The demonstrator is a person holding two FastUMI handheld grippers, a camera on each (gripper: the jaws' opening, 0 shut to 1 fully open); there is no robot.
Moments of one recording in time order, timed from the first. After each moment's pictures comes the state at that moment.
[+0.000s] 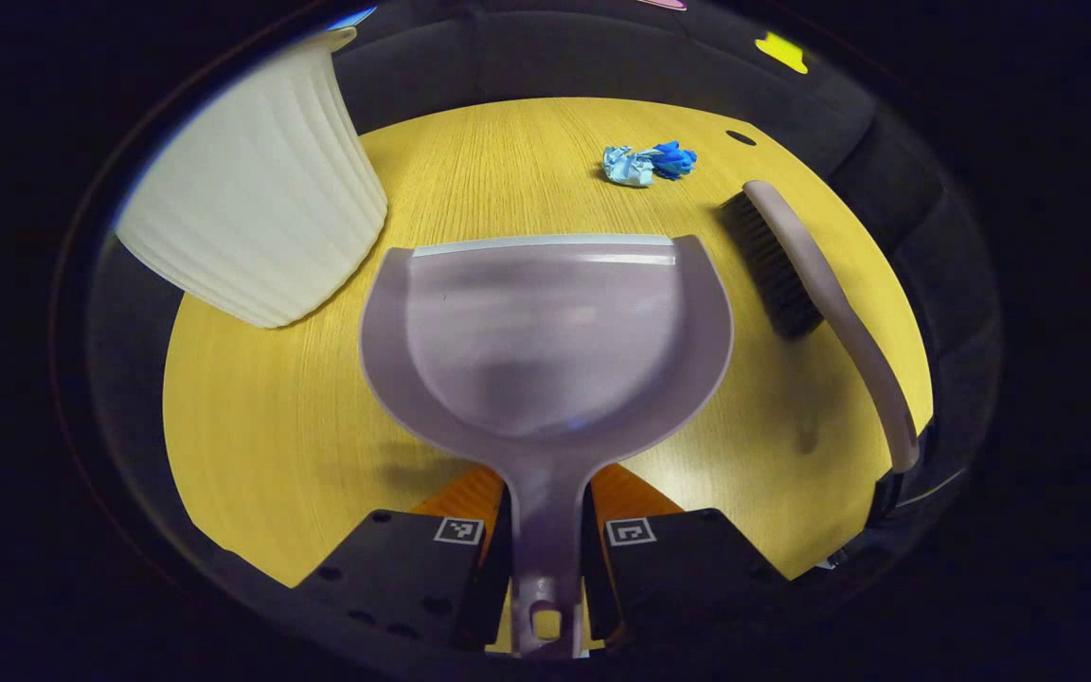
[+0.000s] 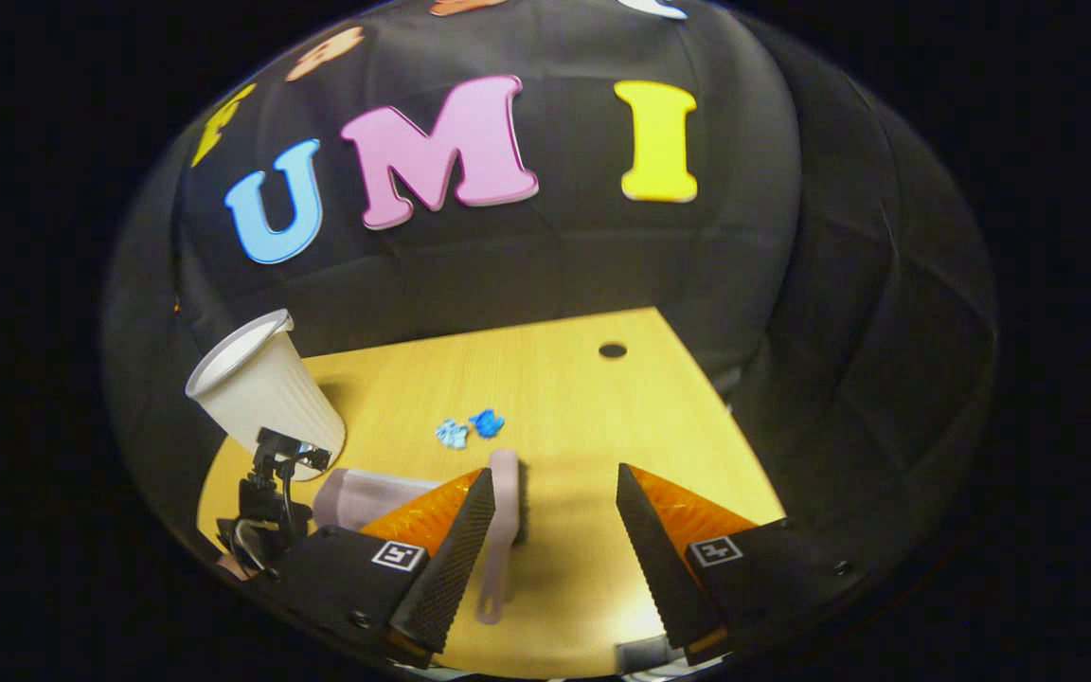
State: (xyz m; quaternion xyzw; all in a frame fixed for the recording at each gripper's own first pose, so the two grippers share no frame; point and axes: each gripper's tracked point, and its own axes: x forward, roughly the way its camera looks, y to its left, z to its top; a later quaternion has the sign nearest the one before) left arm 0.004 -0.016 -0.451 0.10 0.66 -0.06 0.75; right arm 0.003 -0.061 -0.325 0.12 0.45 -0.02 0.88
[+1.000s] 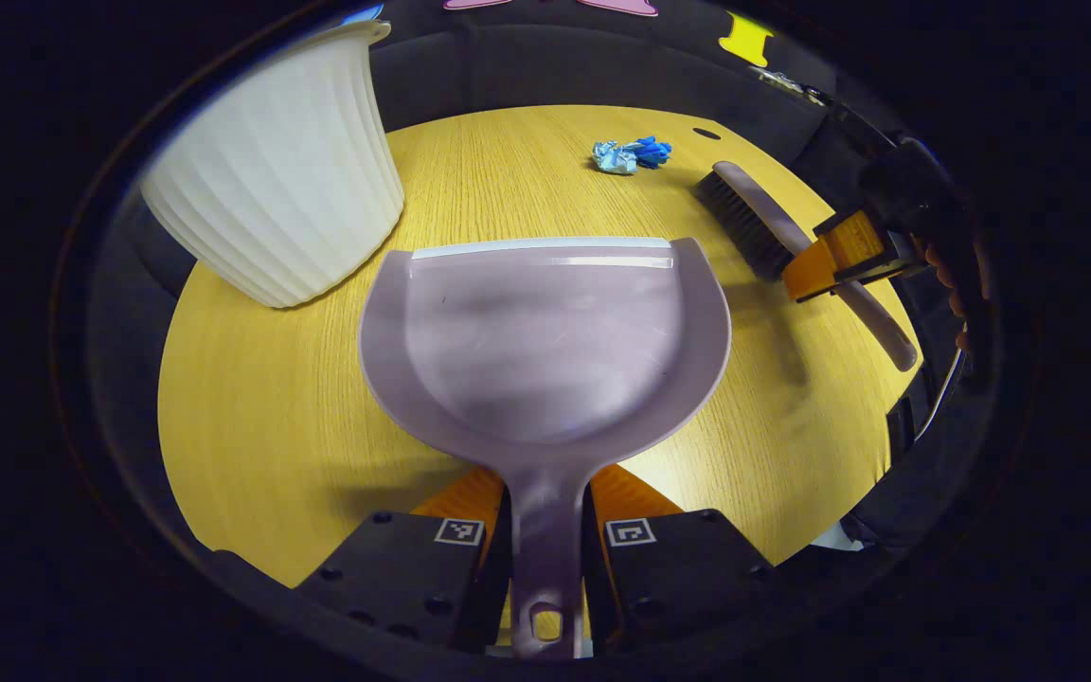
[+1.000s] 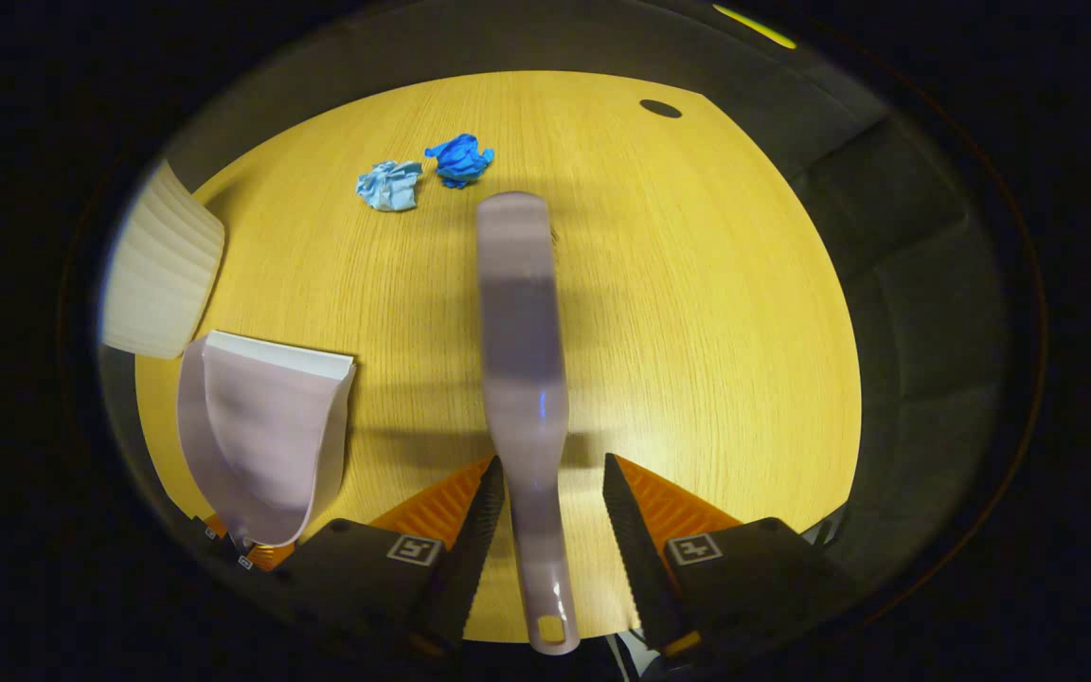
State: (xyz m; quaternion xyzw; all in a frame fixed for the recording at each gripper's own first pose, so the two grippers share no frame) left arm -0.035 0.021 -0.442 0.11 0.64 -0.11 0.75; right arm -0.045 -0.033 -0.495 0.02 0.75 -0.03 0.66
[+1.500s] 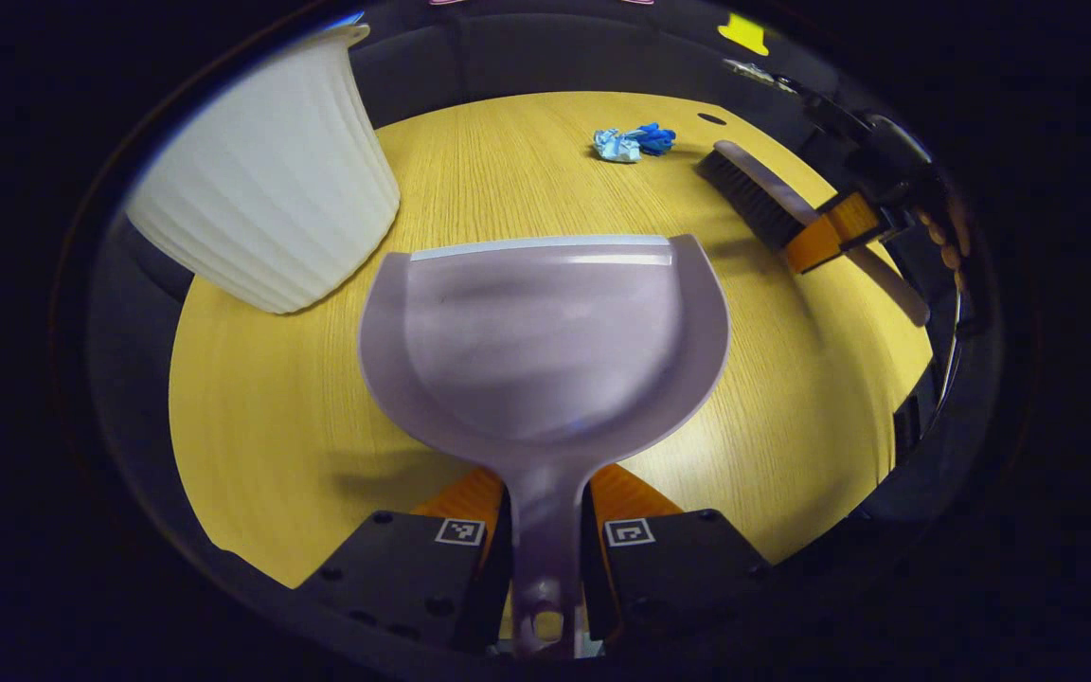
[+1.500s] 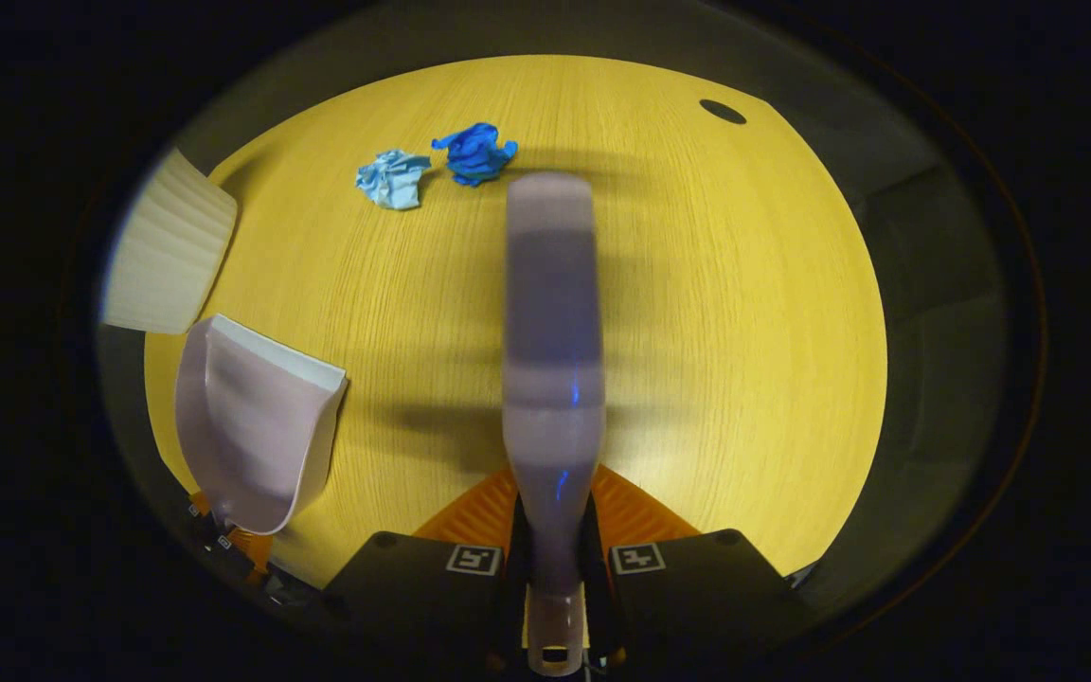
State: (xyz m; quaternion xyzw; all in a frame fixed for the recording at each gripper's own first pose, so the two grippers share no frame) left arm -0.027 0.021 -0.434 0.14 0.66 -0.10 0.73; right arm 0.006 -0.054 -0.512 0.00 0.75 0.06 0.66
